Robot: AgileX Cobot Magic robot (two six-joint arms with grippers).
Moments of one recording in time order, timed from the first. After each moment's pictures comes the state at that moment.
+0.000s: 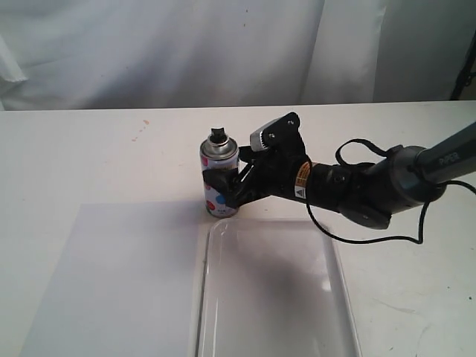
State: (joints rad) left arm -0.06 0.00 0.00 -0.04 0.27 0.09; right arm 0.53 2.20 -1.09 -0.71 -0.84 0.47
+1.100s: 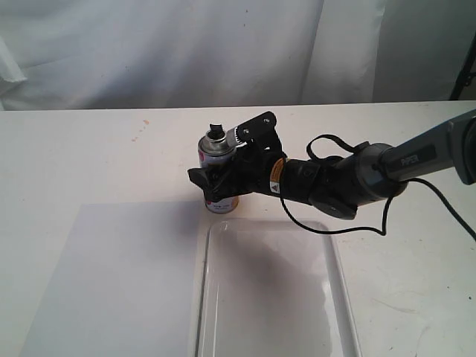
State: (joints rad) left arm -0.06 0.00 0.00 -0.04 0.27 0.09; right arm 0.59 2.28 -1.24 -0.68 -0.70 0.55
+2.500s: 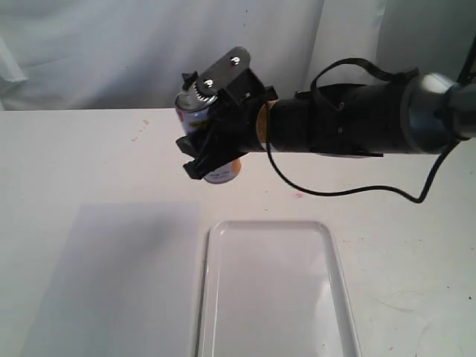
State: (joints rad) left arm -0.06 0.00 0.00 -0.04 0.27 0.09; right arm 0.72 1.92 -1.24 -1.16 -0.24 0.84
